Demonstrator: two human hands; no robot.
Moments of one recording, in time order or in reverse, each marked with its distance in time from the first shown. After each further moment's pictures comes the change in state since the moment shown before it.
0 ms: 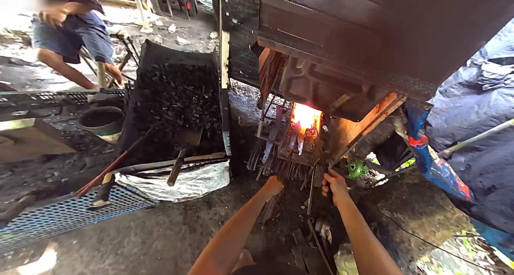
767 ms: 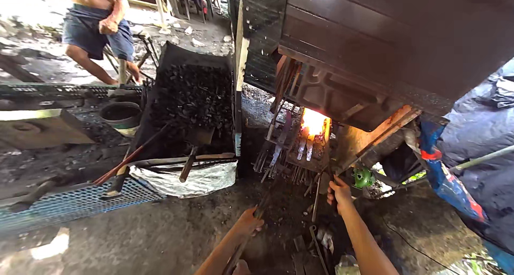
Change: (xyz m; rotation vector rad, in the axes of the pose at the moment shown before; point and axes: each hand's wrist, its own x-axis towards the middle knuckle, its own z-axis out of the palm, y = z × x) left_hand -0.106 -0.115 -0.056 -0.199 0.007 -0.067; right_hand 0.010 0.013 0.018 -0.049 0.022 -0.053
